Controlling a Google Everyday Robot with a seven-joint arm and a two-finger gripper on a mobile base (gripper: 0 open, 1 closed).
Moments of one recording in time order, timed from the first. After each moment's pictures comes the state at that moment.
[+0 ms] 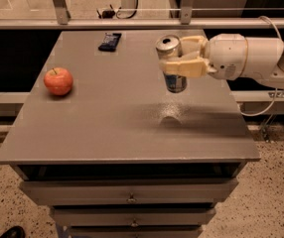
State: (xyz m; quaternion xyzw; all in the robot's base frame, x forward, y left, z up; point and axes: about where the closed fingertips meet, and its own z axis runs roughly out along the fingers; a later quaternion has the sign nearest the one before) arm 0.557 -0.081 0.973 -0.50 0.54 0.38 0.57
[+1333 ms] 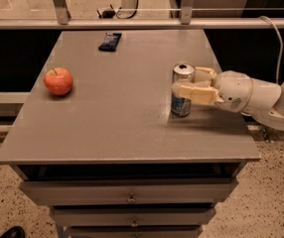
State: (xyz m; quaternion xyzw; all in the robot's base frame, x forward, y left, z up) arm 0.549 -0.117 0.911 -0.40 0.52 0.46 0.59
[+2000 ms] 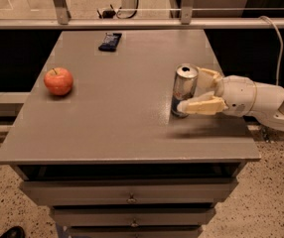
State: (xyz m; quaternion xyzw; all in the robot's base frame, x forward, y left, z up) arm 0.538 -0.126 0.897 -0.43 0.52 0.44 0.59
